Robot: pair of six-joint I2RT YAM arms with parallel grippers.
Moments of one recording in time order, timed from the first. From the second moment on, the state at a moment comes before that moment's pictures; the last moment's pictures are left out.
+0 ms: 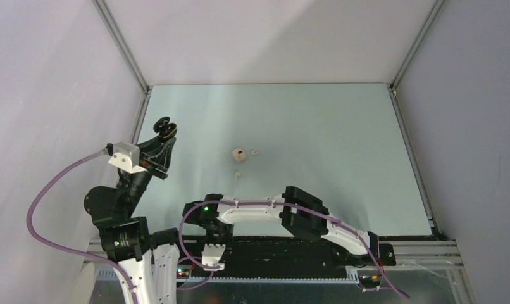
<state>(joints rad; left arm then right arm) 0.25 0.38 0.88 -0.18 0.66 -0.14 1.42 2.37 1.99 -1.13 -0.31 -1.71</state>
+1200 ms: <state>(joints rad) 0.13 0.65 0.87 -0.02 0.76 -0.15 1.04 1.79 1.38 -0.79 -0.54 -0.79</state>
